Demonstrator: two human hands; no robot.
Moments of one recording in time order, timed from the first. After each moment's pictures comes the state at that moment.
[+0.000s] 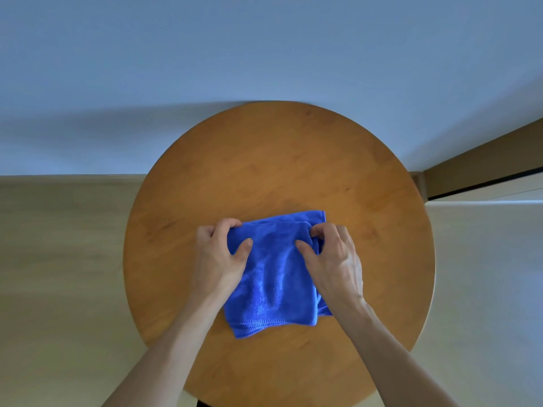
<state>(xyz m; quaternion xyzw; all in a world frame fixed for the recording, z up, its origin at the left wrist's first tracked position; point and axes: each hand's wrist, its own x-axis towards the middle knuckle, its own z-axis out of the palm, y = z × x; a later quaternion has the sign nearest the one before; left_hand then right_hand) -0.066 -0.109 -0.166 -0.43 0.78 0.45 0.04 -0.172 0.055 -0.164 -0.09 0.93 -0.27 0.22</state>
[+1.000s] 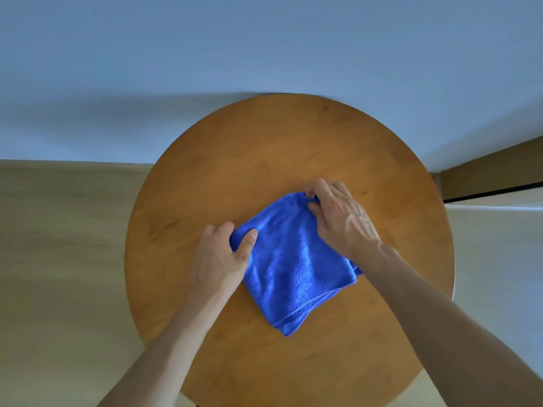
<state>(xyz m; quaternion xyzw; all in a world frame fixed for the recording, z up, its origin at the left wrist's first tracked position) -0.071 -0.122 -0.180 -0.47 0.80 0.38 0.07 -0.253 0.016 -0.177 -0.41 0.87 -0.20 0.20</state>
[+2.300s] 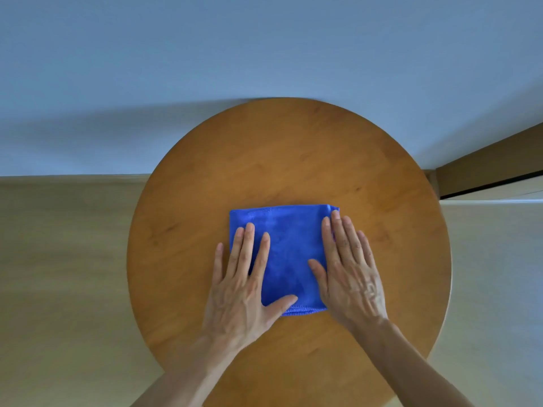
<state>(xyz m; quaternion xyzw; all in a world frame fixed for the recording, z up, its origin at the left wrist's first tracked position) -0.030 -0.071 -0.214 -0.18 0.97 0.13 0.10 -0.171 0.097 -0.212 -0.36 0.93 -0.02 0.07</state>
